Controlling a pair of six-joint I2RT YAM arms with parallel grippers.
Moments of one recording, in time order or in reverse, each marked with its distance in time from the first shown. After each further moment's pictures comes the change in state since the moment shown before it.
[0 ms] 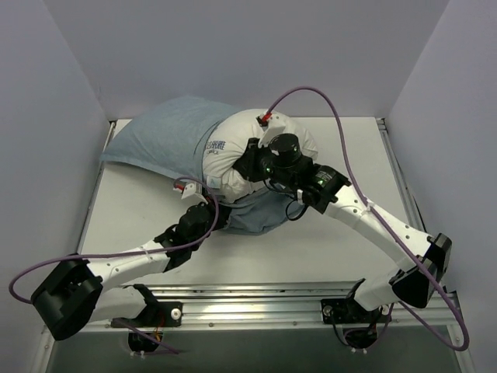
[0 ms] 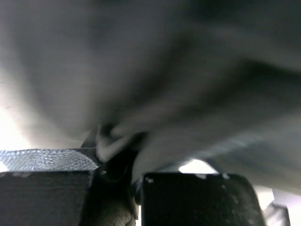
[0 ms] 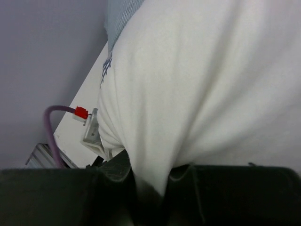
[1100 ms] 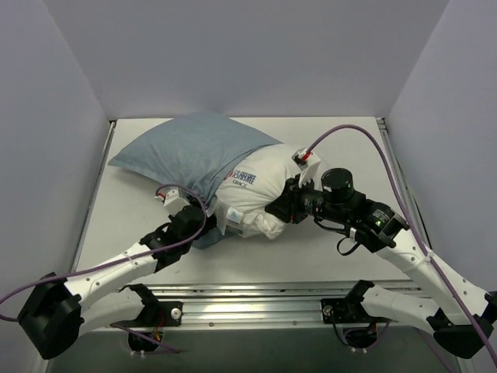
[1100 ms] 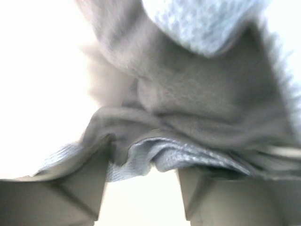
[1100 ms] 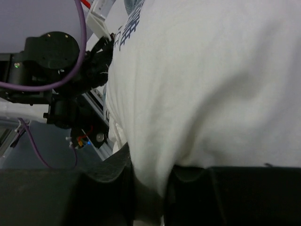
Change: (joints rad) left arm 0.052 -0.100 0.055 -0.456 -0.140 -0.163; right arm -0.051 -0.431 -0.261 -0.214 -0.267 -0.063
